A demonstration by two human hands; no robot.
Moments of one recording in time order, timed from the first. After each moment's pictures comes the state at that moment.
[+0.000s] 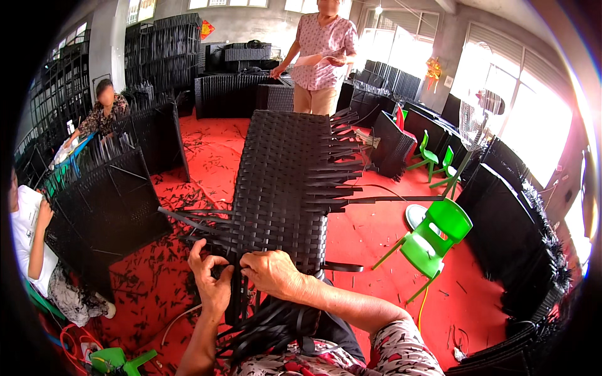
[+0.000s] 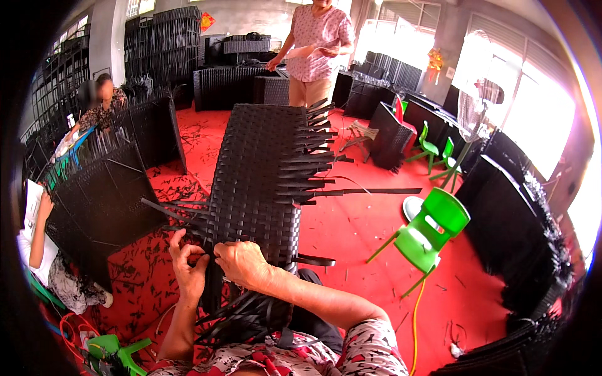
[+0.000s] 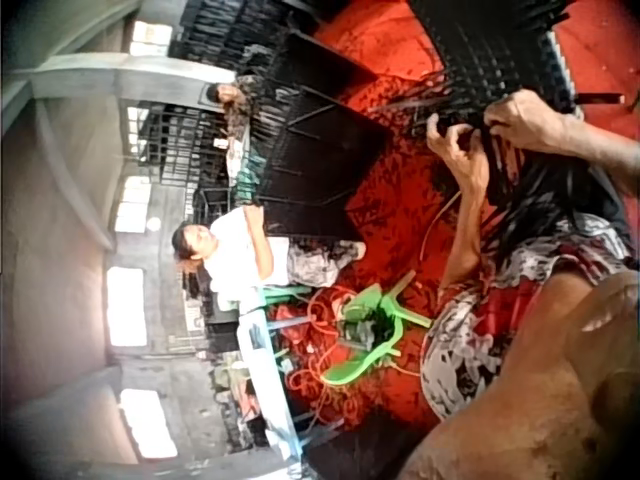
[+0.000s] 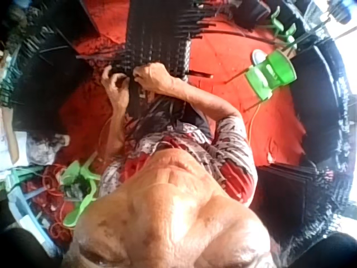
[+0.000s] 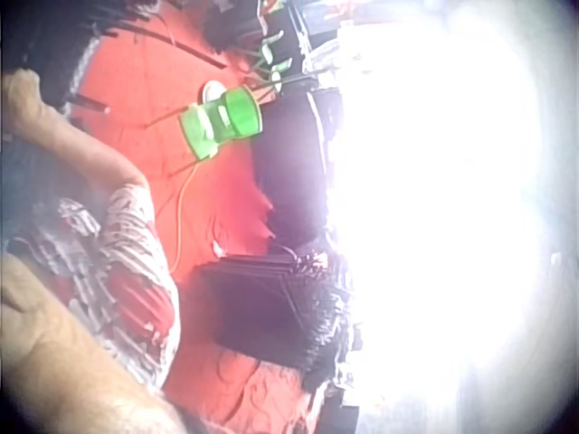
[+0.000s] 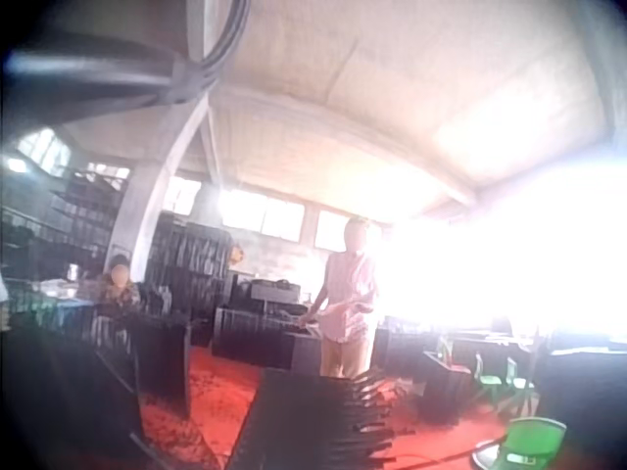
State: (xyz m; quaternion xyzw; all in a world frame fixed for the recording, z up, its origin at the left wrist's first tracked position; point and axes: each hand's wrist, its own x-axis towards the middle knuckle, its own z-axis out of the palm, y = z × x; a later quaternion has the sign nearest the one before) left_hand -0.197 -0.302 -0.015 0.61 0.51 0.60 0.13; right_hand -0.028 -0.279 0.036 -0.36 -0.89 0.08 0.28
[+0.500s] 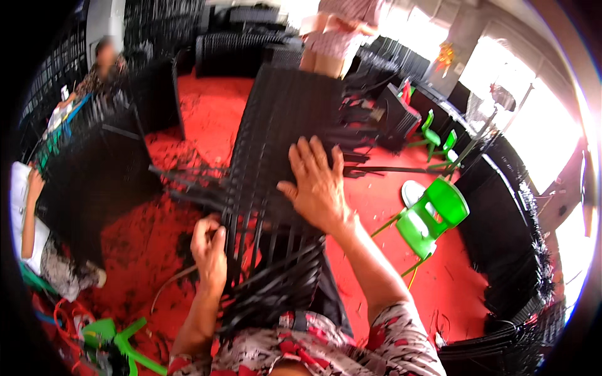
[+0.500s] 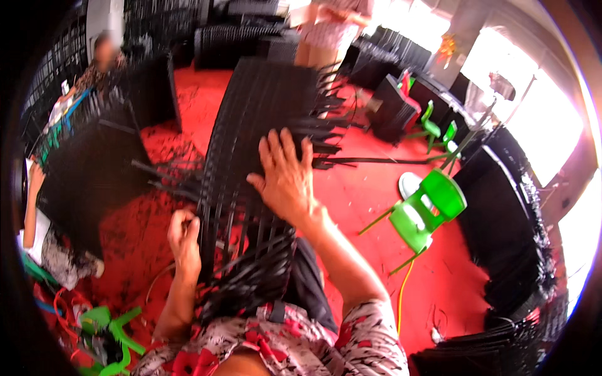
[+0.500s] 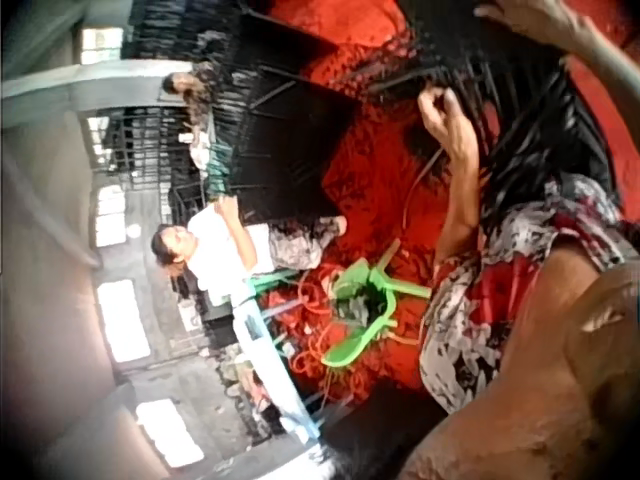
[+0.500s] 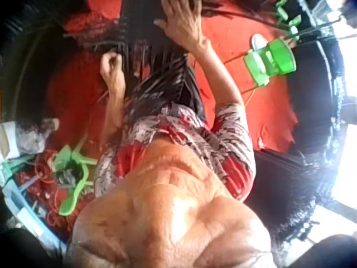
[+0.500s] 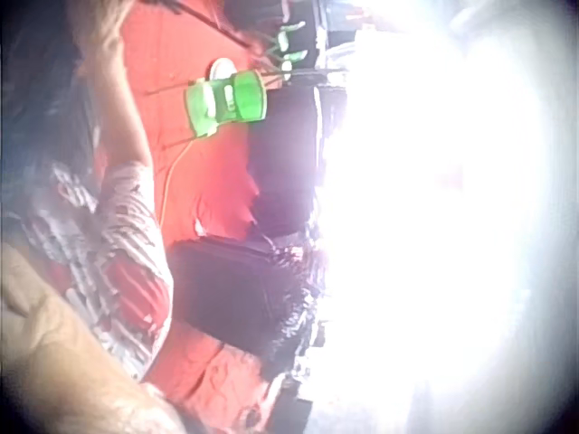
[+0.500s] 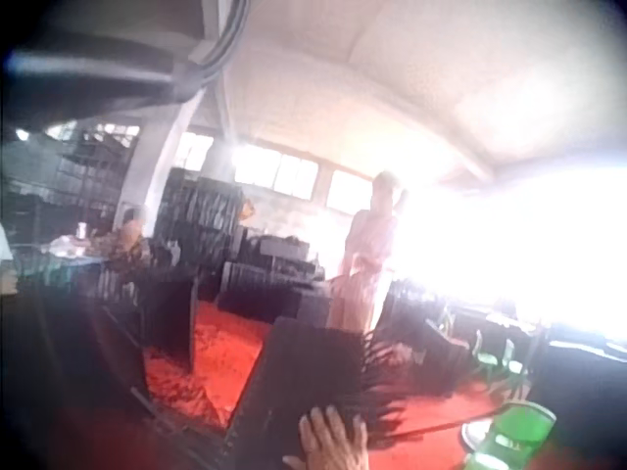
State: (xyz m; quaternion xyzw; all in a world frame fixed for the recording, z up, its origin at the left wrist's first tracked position) left_hand -0.191 -0.306 -0.031 0.51 0.41 0.69 0.31; right_hand 0.033 -0.237 0.080 -0.48 -0.80 -0.26 0.25
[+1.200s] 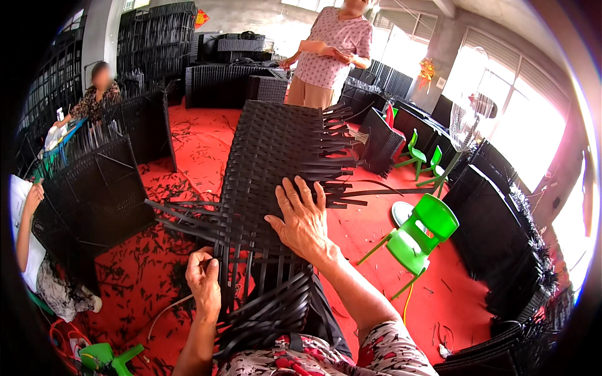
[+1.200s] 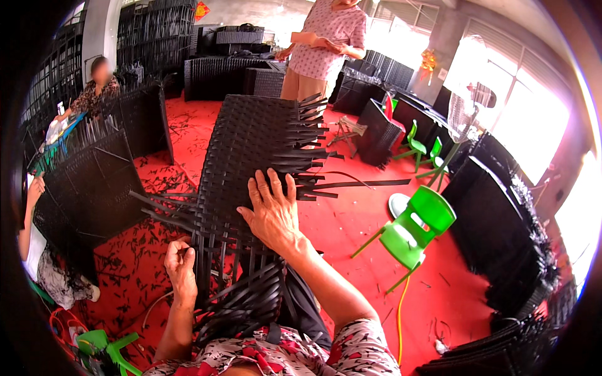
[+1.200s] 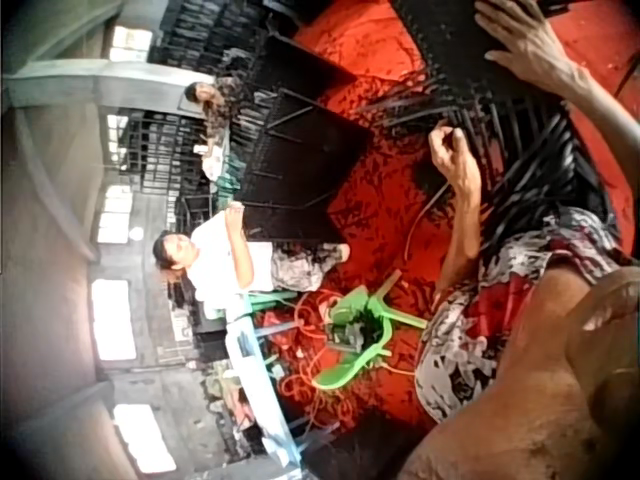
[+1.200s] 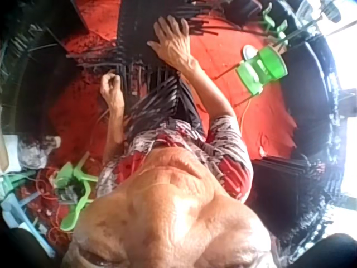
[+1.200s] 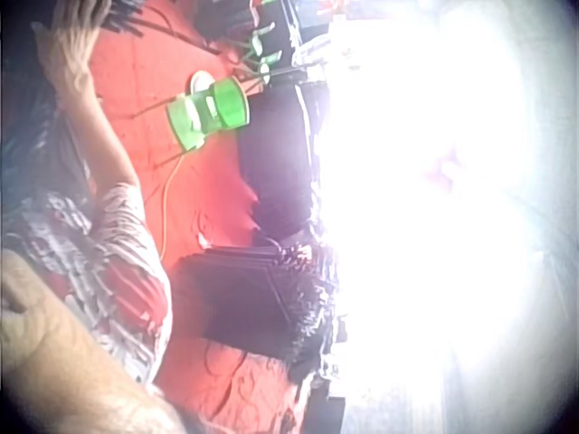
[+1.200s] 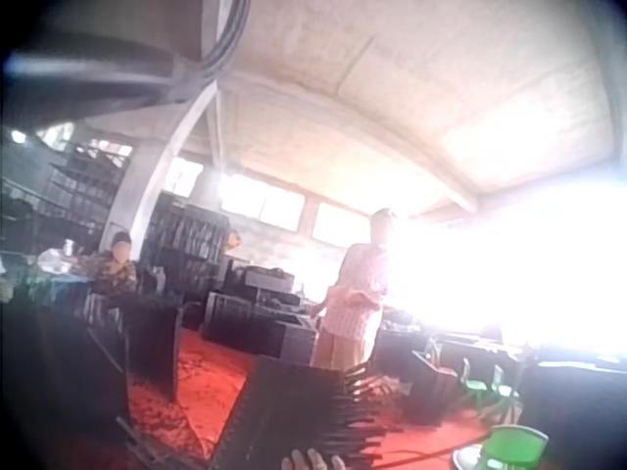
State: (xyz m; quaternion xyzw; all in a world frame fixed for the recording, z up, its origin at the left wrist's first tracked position) left_hand -0.185 -0.307 -0.040 0.46 0.39 0.72 0.34; right_hand 0.037 -0.241 0.066 -0.46 -0.79 -0.27 0.29
